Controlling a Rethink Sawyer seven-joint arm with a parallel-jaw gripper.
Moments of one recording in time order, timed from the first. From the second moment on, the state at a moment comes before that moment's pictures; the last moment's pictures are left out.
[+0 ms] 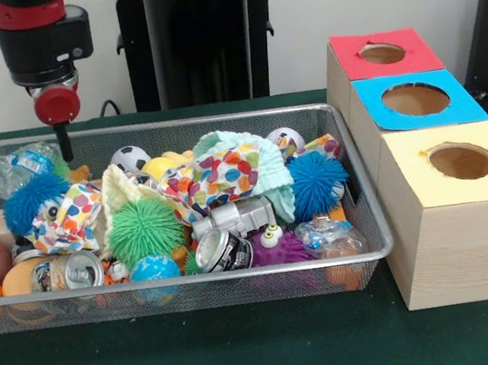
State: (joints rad) arm -0.69 -0.60 -0.06 2.03 0.30 0.11 1.97
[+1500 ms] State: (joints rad) arm -0.58 -0.62 -0.16 1.89 0.21 0.20 1.97
